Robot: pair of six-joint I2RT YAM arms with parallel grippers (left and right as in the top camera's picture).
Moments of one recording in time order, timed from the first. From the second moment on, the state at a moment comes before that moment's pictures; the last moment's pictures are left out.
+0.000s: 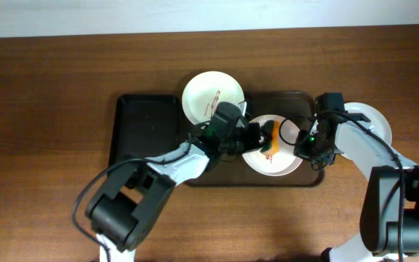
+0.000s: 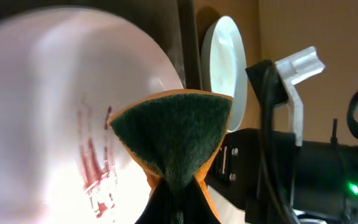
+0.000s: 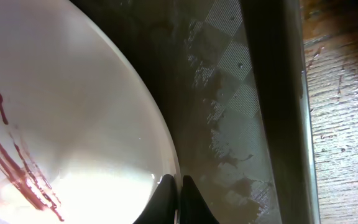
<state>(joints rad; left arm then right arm) -0.68 2.01 1.09 0.34 0.54 -0.96 -0.03 1.75 1.01 -0.74 -0.12 0.33</state>
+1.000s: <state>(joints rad) -0.73 2.12 1.30 -0.03 0.37 -0.60 -0.03 1.75 1.01 -0.74 -0.12 0.33</state>
